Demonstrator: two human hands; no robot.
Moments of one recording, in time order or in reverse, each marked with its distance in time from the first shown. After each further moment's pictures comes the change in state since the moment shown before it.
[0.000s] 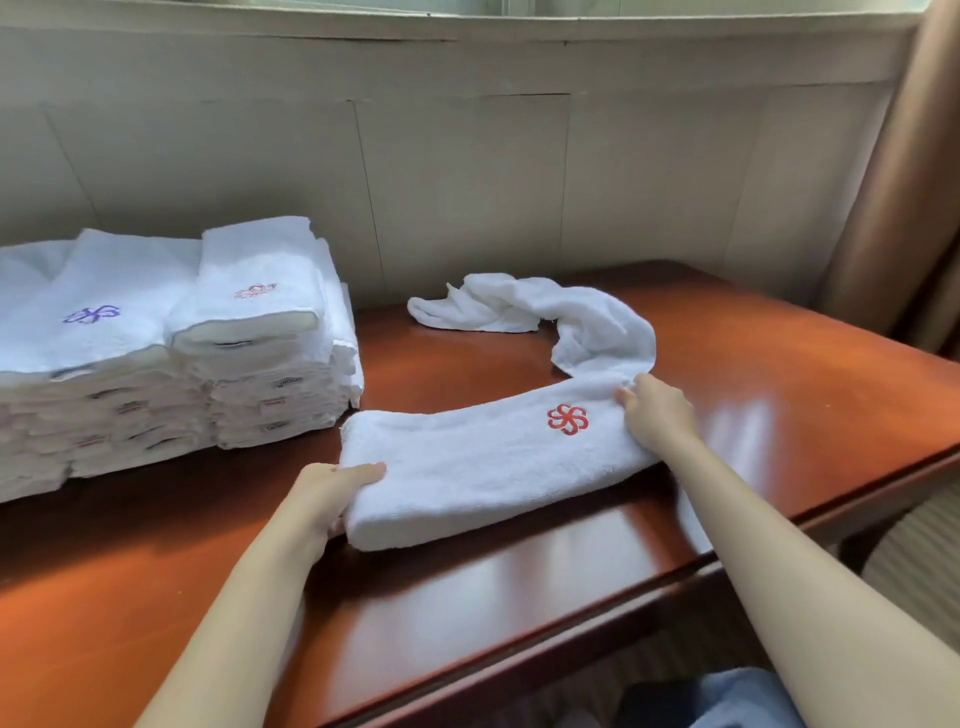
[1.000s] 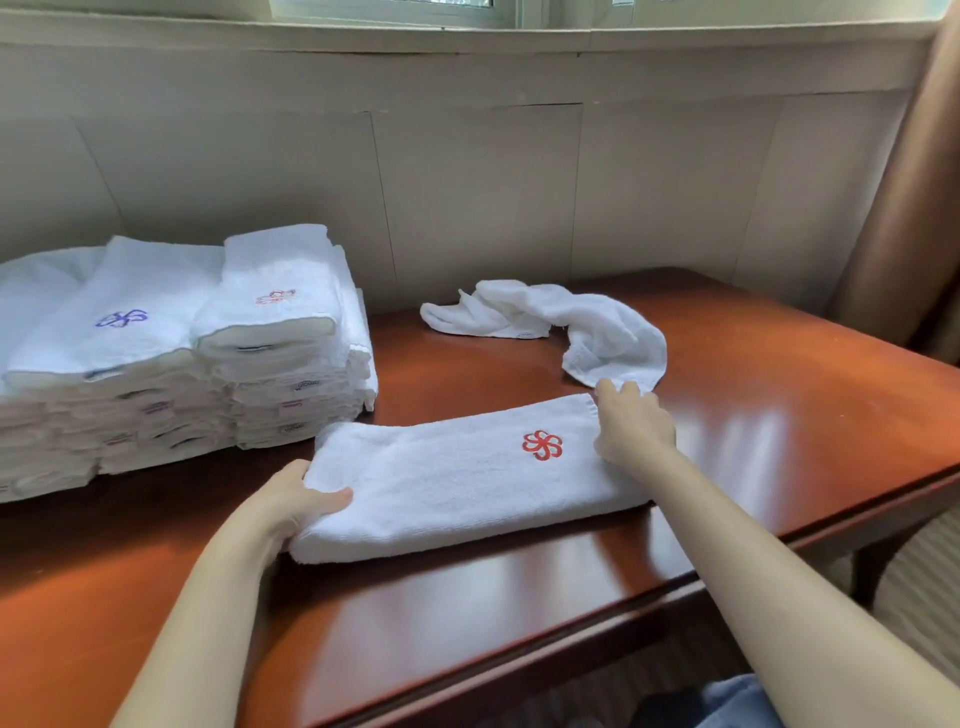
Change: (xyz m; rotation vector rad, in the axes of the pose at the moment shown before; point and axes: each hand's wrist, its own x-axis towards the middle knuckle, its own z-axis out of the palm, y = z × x) left_hand 0.004 0.001 -0.050 0.388 -0.006 0.082; right_hand -0.038 -0.047 0.000 -0.419 -0.075 -0.181
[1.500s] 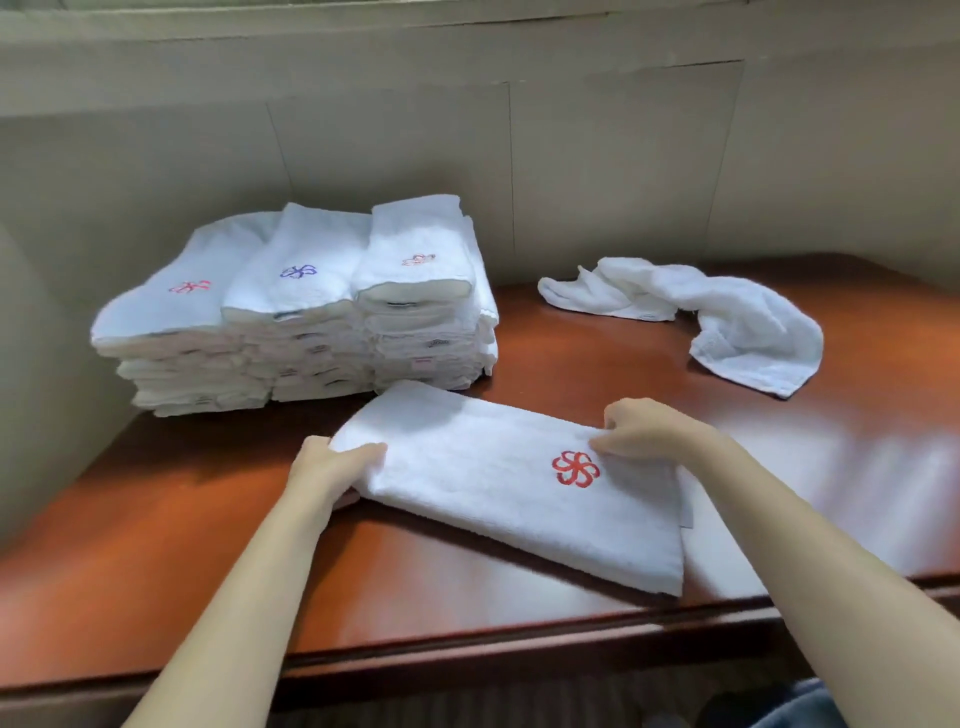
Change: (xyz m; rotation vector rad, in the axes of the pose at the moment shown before) left_hand -0.015 -0.057 -0.056 -0.325 0.349 -0.180; right_hand -0.006 -0.090 0.007 0.075 -0.427 -0.378
